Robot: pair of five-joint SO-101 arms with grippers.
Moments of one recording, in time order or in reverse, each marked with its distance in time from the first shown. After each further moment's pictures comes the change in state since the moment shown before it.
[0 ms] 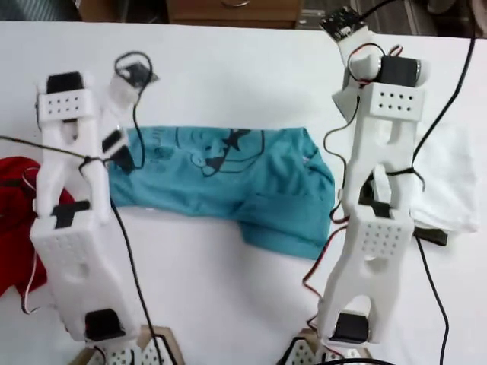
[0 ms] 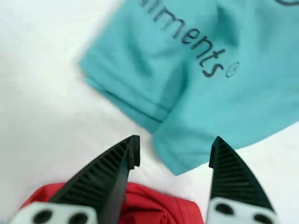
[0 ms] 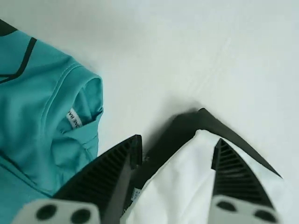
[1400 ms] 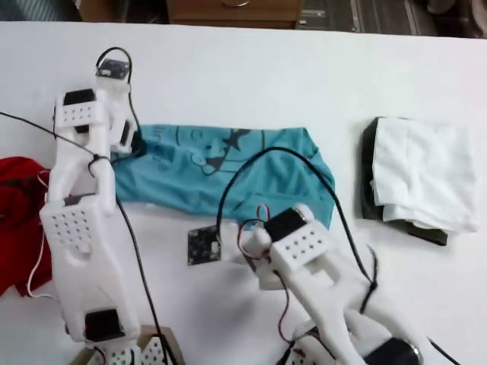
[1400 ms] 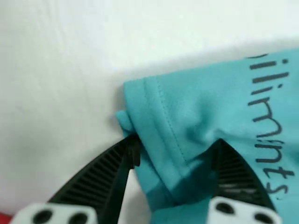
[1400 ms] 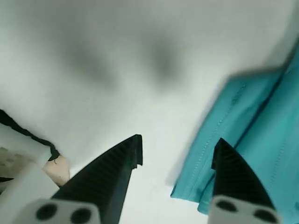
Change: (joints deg) left arm 0.1 17.3 -1.4 -19.1 31.7; right arm -39.6 -65.5 113.6 -22.3 21.6
